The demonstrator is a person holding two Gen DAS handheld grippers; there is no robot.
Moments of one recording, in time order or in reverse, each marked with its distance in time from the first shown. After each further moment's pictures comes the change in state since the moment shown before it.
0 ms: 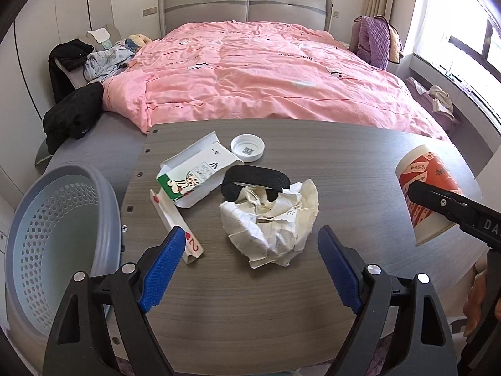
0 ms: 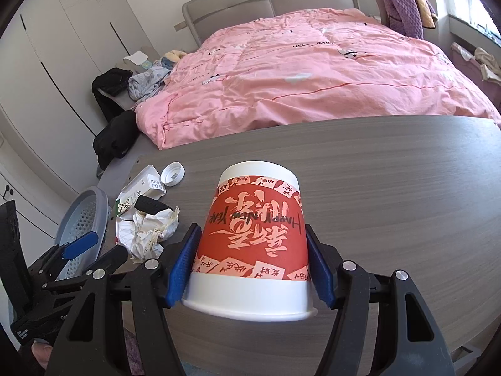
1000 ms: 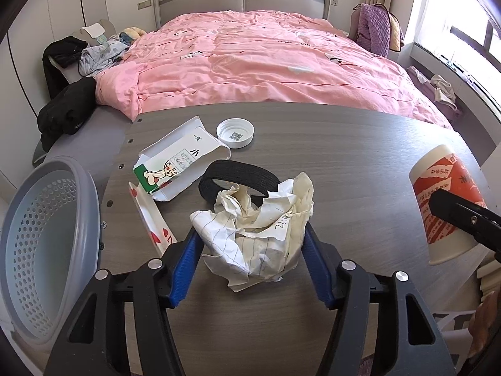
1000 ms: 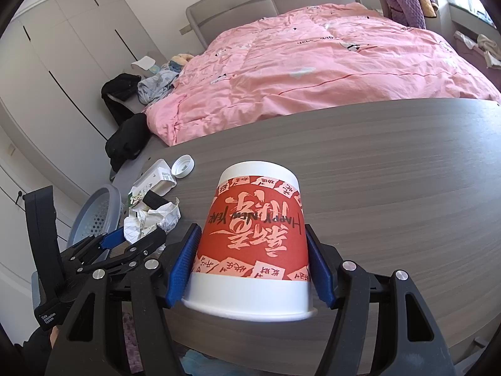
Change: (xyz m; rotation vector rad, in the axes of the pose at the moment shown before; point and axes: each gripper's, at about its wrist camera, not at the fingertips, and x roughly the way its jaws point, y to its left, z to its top) left arm 0.019 -0.009 -0.004 0.014 0.042 0.003; right arm -0.006 -0.005 -0.014 0.016 -0.001 0.065
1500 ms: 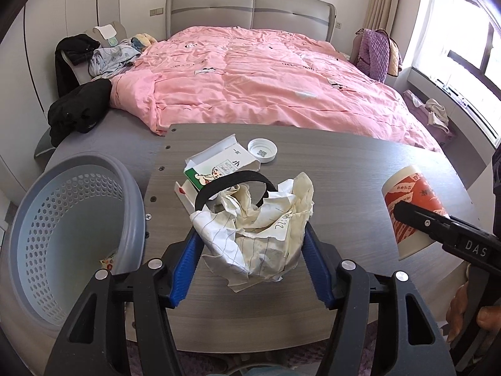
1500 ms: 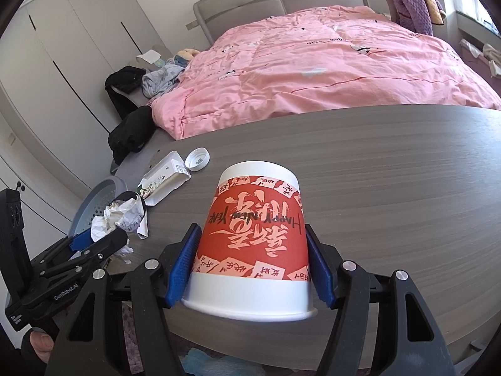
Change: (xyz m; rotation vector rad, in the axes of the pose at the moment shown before) left arm -0.056 0.043 -0.010 -0.064 -0.086 -0.042; right arm 0.006 0.029 -0.004 -0.043 0.013 -0.002
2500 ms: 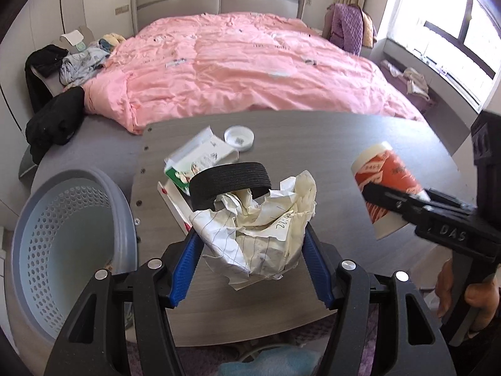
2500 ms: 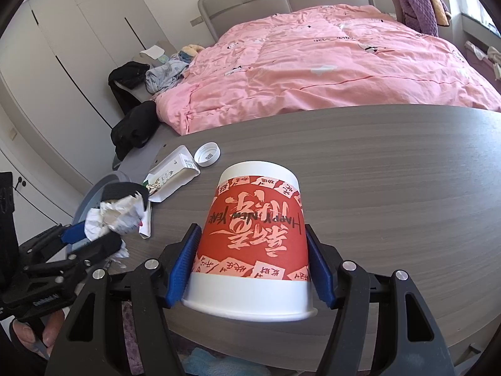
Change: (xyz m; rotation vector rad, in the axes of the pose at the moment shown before) left arm 0.011 -0.010 0.005 0.134 0.141 -0.074; right arm 0.005 0.014 -0.003 -0.007 0.005 0.007
